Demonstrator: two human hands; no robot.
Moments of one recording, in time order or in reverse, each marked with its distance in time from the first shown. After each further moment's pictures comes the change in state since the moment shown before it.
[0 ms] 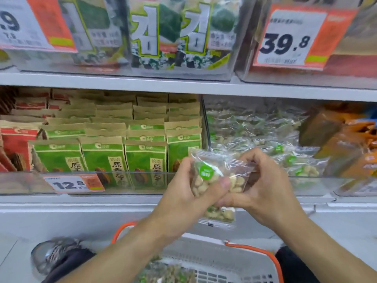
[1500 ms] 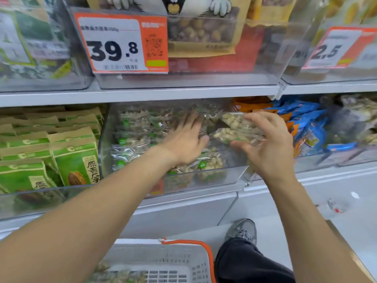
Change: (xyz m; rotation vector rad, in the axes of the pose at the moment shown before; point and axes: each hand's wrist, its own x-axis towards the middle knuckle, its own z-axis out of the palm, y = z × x) left_hand 0.195 0.004 0.165 1.310 -0.227 0.222; right_hand 0.021 0.126 -0.203 -0.490 0.536 -0.238
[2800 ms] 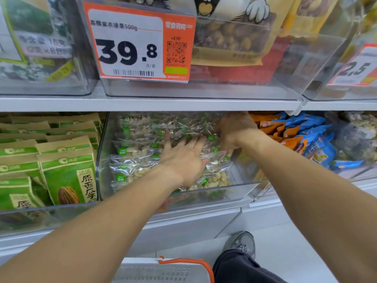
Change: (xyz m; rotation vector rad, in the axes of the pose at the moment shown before) left_hand -0.006 -0.012 0.007 0.105 -0.140 -0.057; right_hand 0.105 -0.012 0.092 -0.871 -0.937 -0.025
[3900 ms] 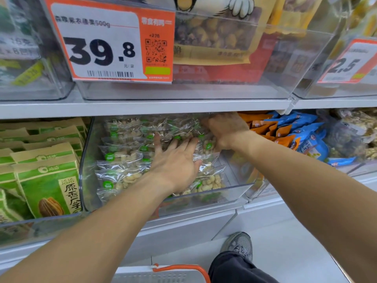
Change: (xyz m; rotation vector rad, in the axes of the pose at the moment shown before) left_hand 0.006 0.002 0.010 -0.011 0.090 -0.016; right_hand 0.013 0.010 0.011 -0.047 0.111 -0.131
